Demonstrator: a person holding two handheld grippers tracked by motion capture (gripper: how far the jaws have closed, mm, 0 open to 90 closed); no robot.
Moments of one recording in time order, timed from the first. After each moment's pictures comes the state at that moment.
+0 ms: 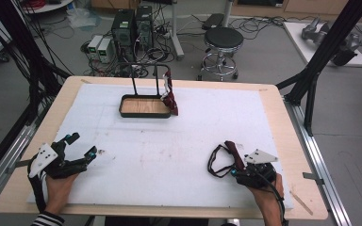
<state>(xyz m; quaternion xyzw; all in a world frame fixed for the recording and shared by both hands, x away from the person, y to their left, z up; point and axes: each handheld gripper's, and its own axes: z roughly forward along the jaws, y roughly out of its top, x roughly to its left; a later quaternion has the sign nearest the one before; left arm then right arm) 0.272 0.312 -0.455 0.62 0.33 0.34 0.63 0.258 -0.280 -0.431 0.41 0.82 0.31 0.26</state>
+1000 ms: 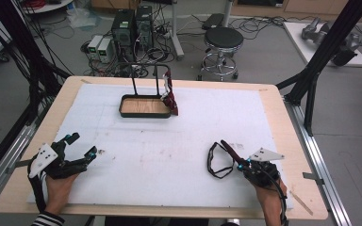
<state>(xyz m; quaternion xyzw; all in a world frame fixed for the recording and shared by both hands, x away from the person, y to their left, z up) 0.272 0.312 -0.455 0.62 0.33 0.34 0.63 0.263 -0.292 -0.432 0.42 0.81 0.35 0.22</state>
